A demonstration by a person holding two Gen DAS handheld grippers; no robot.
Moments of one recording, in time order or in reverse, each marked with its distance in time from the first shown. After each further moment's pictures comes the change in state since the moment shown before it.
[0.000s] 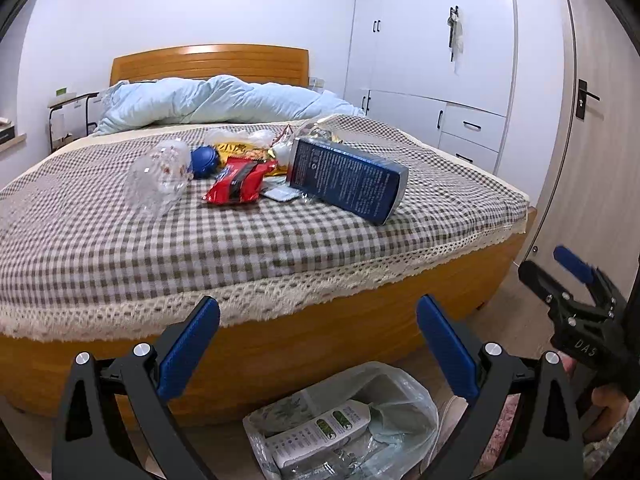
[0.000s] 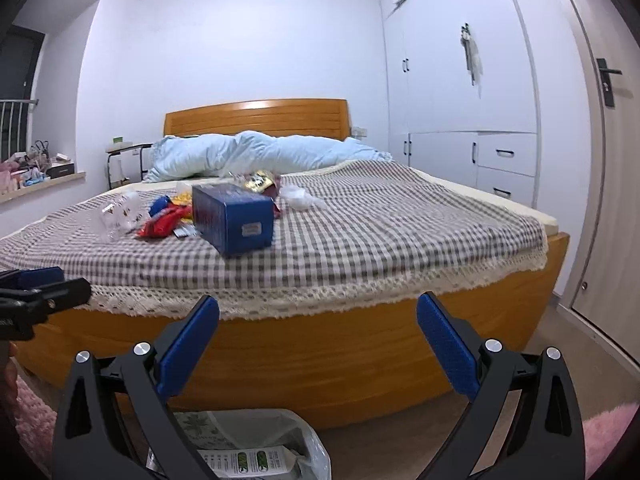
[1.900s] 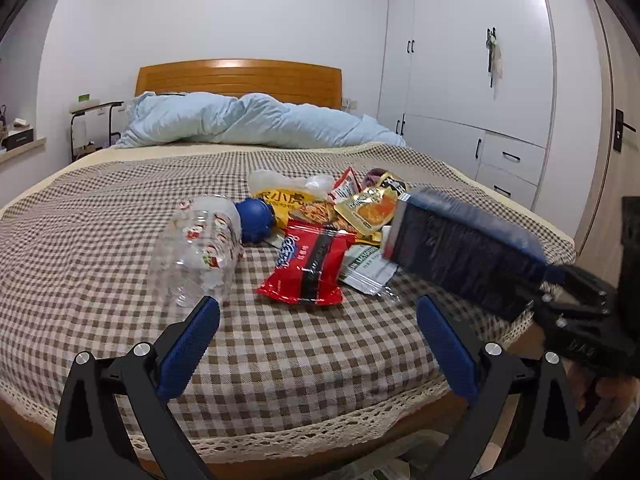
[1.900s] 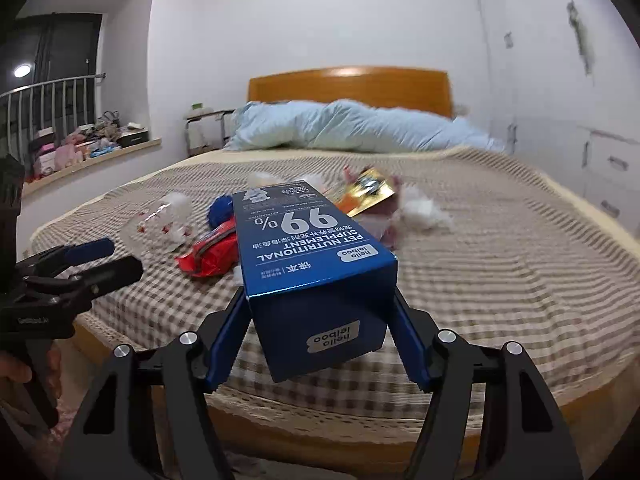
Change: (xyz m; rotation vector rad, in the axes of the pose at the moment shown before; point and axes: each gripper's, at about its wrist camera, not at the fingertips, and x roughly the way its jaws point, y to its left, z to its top) left arm 0.054 0.068 0.065 -0.047 -0.068 0.085; right arm 0.125 0.056 0.064 -0.094 0.121 0.299
